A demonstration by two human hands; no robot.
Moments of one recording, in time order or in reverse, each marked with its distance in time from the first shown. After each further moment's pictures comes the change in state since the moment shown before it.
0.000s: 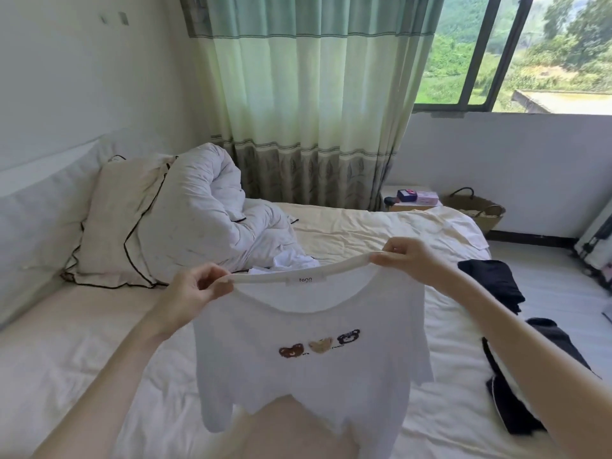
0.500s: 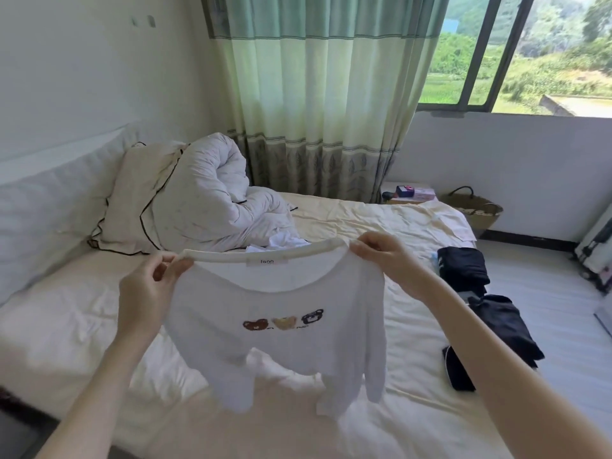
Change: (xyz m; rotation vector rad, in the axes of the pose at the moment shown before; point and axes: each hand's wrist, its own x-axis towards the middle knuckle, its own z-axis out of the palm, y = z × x) left_hand -0.168 0.050 0.070 0.291 0.687 0.116; right_hand -0.155 0.002 -0.041 0.213 -0.114 -0.114
